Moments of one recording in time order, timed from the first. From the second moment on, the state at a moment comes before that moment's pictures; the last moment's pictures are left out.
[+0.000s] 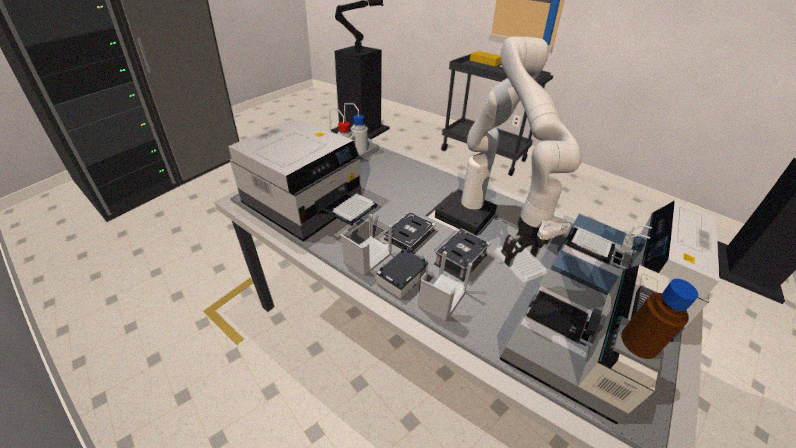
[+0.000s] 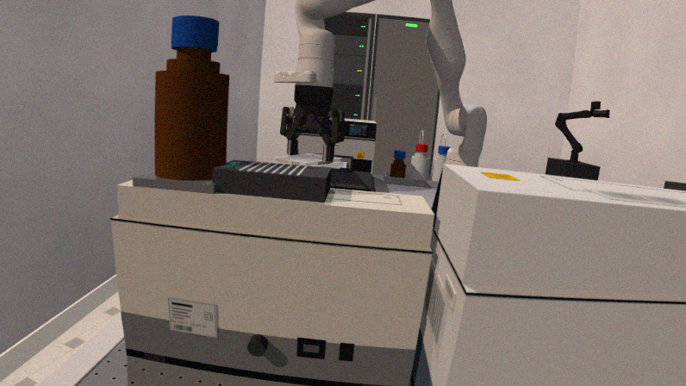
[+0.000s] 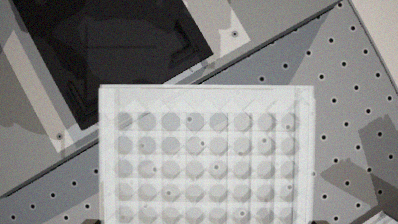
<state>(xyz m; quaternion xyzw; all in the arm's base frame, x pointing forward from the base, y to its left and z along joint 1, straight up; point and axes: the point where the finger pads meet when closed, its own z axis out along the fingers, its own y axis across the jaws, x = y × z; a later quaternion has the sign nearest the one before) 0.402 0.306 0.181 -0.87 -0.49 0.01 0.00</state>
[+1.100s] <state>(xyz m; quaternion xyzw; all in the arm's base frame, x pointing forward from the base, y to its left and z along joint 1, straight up) 0.404 0.209 0.181 -0.94 -0.35 0.00 0.00</state>
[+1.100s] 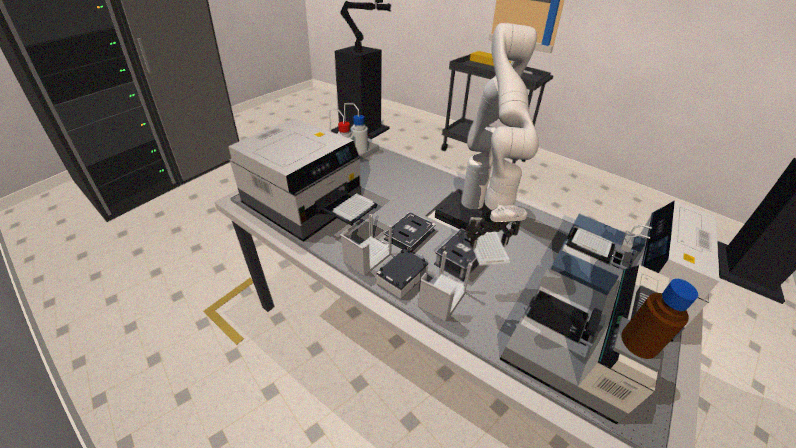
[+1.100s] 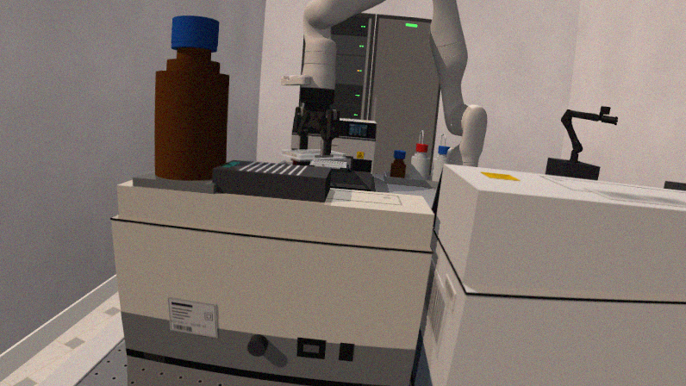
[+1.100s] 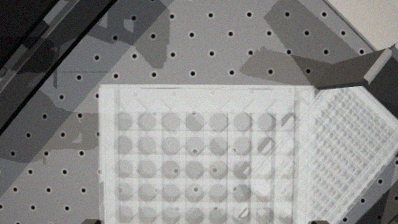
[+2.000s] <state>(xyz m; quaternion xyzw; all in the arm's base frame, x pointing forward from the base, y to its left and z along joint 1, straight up) 0.405 0.133 0.182 -0.97 -0.24 0.00 0.00</state>
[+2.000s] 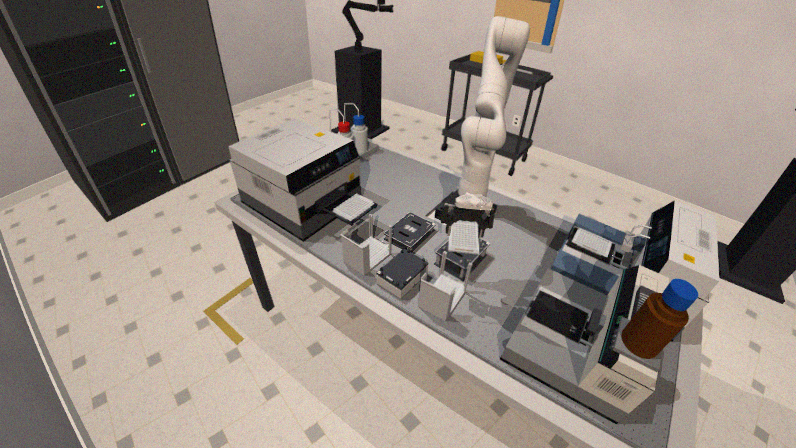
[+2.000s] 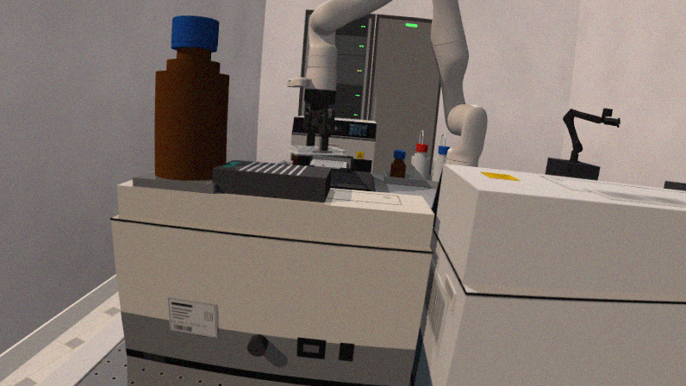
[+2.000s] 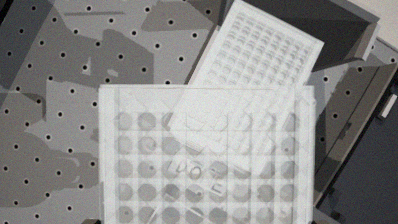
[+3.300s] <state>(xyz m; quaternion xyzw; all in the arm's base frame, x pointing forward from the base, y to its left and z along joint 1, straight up) 0.459 0.035 0.184 -1.00 -0.05 0.00 0.00</state>
